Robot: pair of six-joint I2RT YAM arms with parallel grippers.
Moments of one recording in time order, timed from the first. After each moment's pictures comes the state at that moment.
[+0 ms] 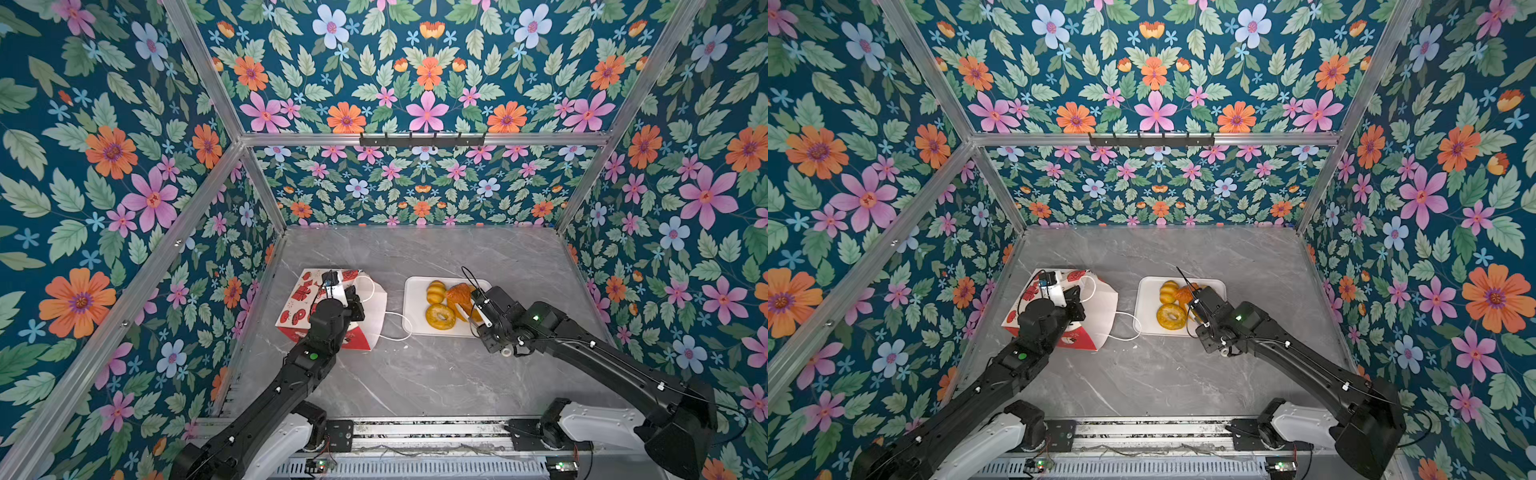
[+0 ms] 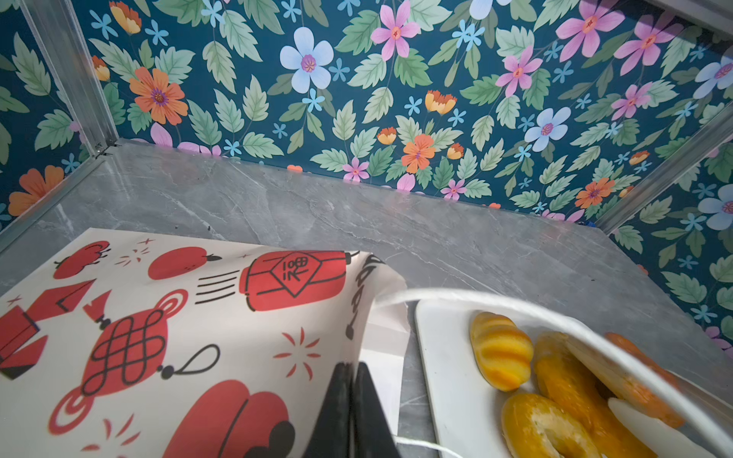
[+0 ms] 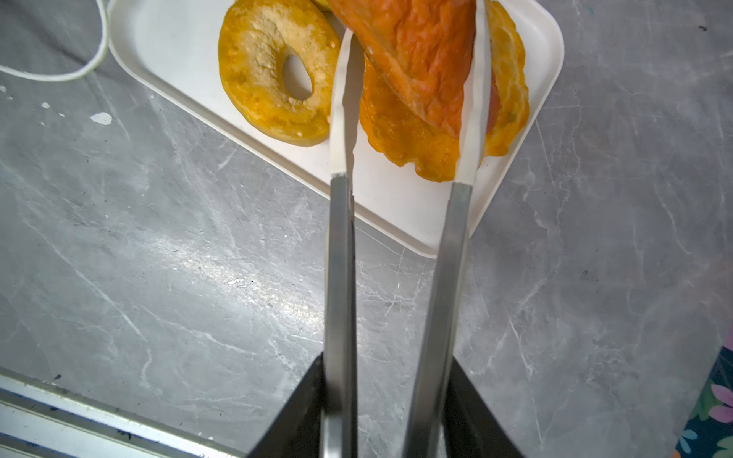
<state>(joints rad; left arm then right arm) -0.47 0.87 0.46 0.14 -0.27 -0.34 0.73 1.18 0.99 -1.00 0.20 0.20</state>
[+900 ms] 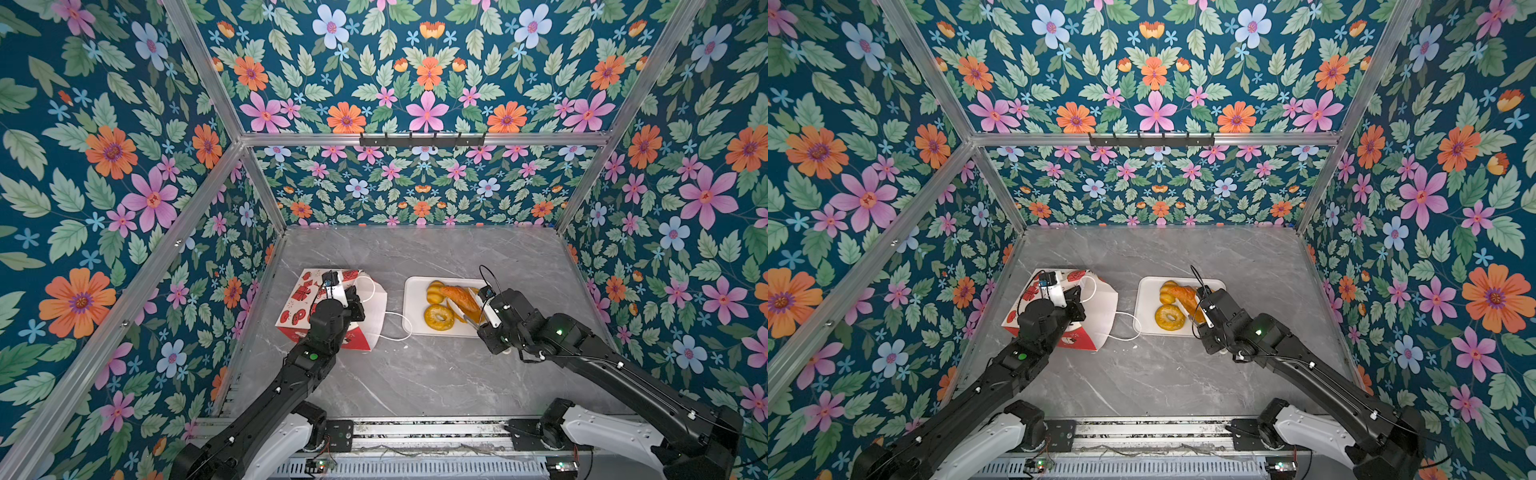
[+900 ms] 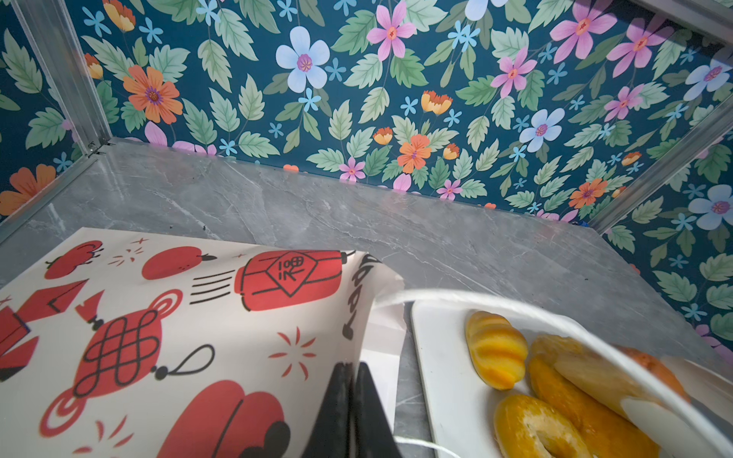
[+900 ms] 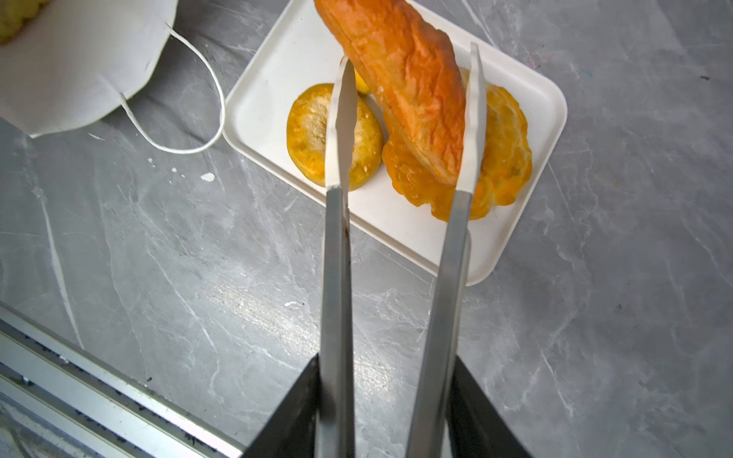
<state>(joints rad) -0.47 0.87 0.46 0.15 -0.25 -0.35 0.73 1.02 0.93 -0.88 0.13 0.22</state>
